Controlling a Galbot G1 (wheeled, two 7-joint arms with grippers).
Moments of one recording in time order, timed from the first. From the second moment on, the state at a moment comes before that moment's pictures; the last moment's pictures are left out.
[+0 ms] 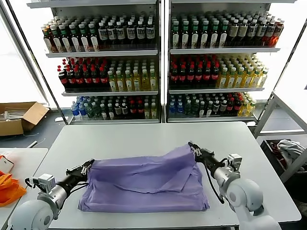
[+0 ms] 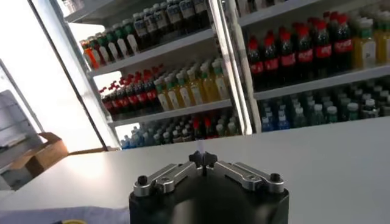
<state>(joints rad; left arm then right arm) 1.46 -0.95 -0.67 -2.02 -0.66 0.45 0.10 -1.27 1.20 0.54 2.05 0.66 -0.58 -0.09</state>
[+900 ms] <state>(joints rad) 1.75 -1.03 -0.81 -2.11 -0.53 0.42 0.14 -1.64 1.25 0.73 2.20 0.54 -0.48 -0.17</state>
